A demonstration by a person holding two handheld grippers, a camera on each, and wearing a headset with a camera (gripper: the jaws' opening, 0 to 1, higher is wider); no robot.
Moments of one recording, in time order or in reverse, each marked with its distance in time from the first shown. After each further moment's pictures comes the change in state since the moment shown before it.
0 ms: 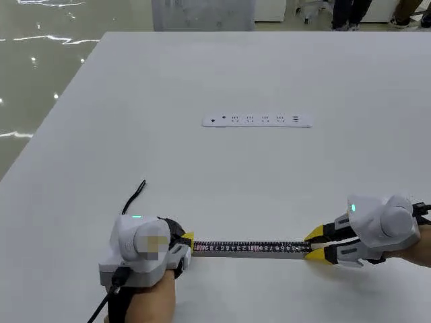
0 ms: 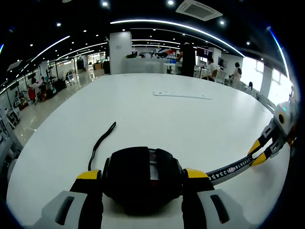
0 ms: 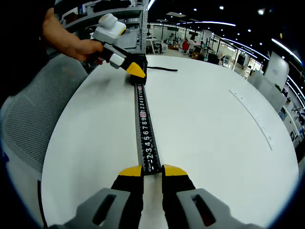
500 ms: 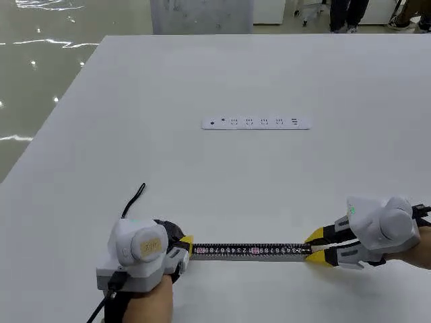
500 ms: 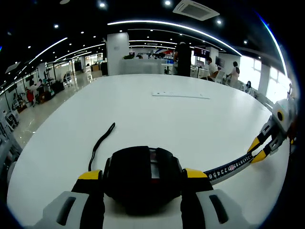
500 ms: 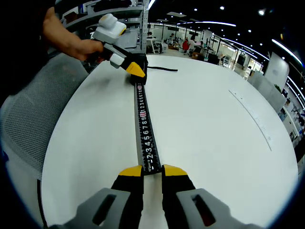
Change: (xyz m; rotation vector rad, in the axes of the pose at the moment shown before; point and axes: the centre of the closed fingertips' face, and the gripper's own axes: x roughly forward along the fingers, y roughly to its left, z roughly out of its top) left arm 0.001 0.000 0.000 0.013 -0.002 -0.018; right arm -0.001 0.000 0.000 -0.004 0.002 -0.002
